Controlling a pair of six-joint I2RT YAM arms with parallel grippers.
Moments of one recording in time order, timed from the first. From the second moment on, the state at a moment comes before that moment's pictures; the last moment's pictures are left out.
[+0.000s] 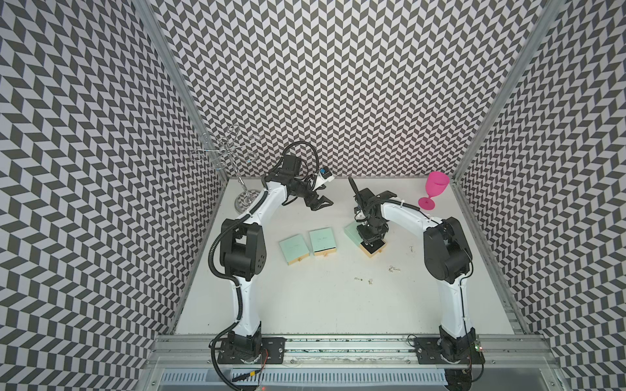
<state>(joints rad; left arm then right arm) -0.25 2.07 1.88 -0.69 0.73 0.78 0.51 2.13 1.73 -1.09 -0.05 0.06</state>
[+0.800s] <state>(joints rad) -0.25 2.07 1.88 -0.69 0.73 0.78 0.51 2.15 1.72 -1.09 -0.06 0.05</state>
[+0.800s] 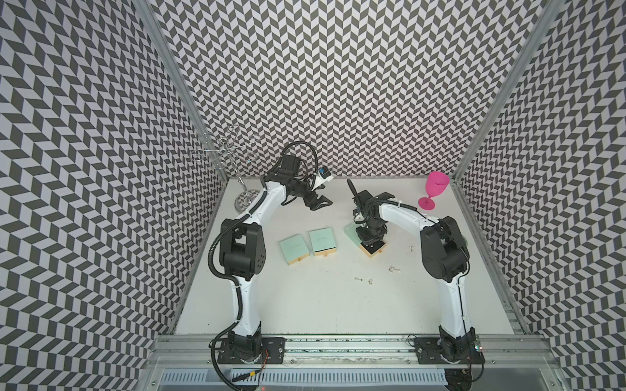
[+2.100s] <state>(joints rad) -0.25 2.07 1.88 -0.69 0.73 0.78 0.54 2.16 1.69 -1.03 0.02 0.05</state>
